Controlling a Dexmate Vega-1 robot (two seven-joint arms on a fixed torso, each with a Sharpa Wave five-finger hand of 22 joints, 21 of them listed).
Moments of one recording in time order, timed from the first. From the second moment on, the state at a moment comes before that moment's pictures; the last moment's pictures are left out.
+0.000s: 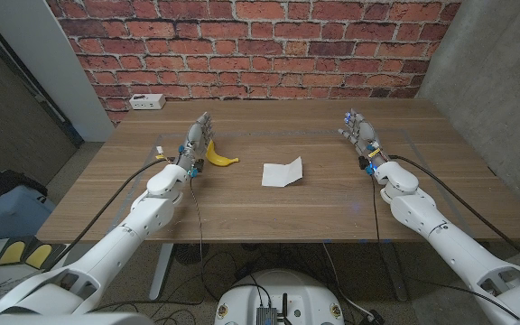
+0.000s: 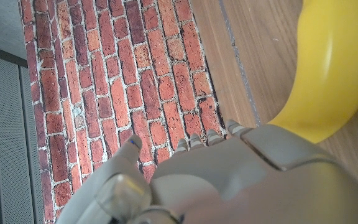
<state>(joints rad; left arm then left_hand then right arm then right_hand) 0.83 0.51 0.38 -1.29 -0.64 -0.29 -0.02 0.08 0.08 0.47 0.09 0.20 -0.17 -0.10 0.18 0.17 -0.17 -0.09 0.19 0.18 -0.17 -0.03 0.17 0.17 -0.17 0.00 0.23 0.19 -0.83 -0.51 -0.37 -1.28 0.65 0.29 0.04 0.21 0.09 0.33 0.05 0.27 0.09 0.03 0.18 0.17 0.08 0.08 0.19 0.19 -0.01 0.01 0.18 0.18 0.27 0.00 0.18 0.17</state>
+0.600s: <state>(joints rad) 0.82 0.56 0.43 -1.35 -0.47 -0.25 0.07 0.09 0.08 0.47 0.08 0.20 -0.17 -0.12 0.19 0.17 -0.17 -0.03 0.22 0.18 -0.17 0.04 0.19 0.17 -0.17 0.13 0.23 0.20 -0.85 -0.51 -0.37 -1.29 0.65 0.29 0.04 0.23 0.10 0.34 0.04 0.27 0.10 0.02 0.18 0.17 0.08 0.09 0.19 0.19 0.00 0.03 0.18 0.18 0.27 0.01 0.18 0.17</state>
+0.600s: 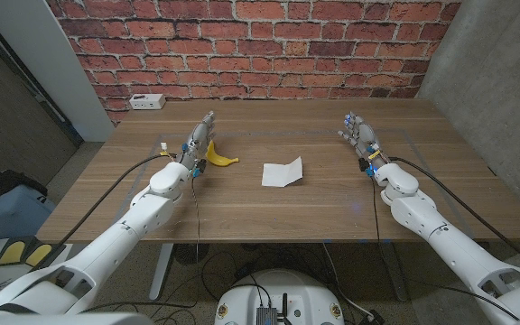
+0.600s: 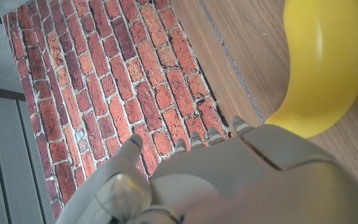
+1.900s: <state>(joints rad) 0.80 0.69 0.53 -1.50 0.00 -0.16 0.22 0.10 0.09 0.48 0.08 0.20 -0.14 -0.14 0.19 0.17 -0.17 -0.02 0.22 0.18 -0.17 0.04 0.18 0.17 -0.17 0.15 0.23 0.20 -0.91 -0.55 -0.37 -1.39 0.62 0.28 -0.03 0.27 0.11 0.36 0.00 0.27 0.10 0.02 0.18 0.17 0.09 0.09 0.19 0.19 0.01 0.05 0.18 0.18 0.29 0.03 0.19 0.17</state>
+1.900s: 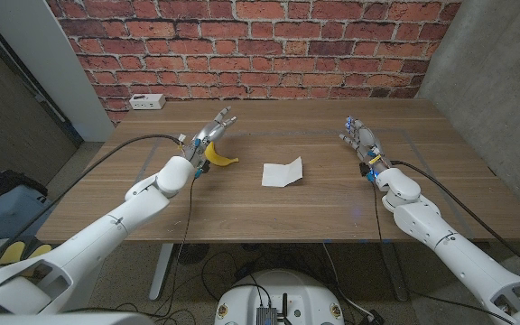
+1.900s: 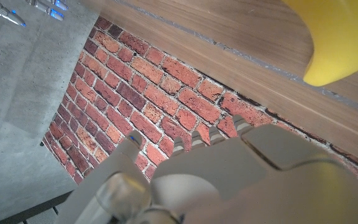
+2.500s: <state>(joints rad) 0.78 0.72 0.57 -1.57 0.15 -0.13 0.22 0.10 0.09 0.48 0.07 0.20 -0.14 -0.14 0.19 0.17 -0.17 -0.03 0.22 0.18 -0.17 0.04 0.18 0.17 -0.17 0.15 0.23 0.20 -0.92 -0.55 -0.37 -1.40 0.60 0.28 -0.05 0.28 0.11 0.36 -0.01 0.27 0.10 0.02 0.18 0.17 0.09 0.09 0.19 0.19 0.01 0.05 0.18 0.18 0.29 0.03 0.19 0.17</state>
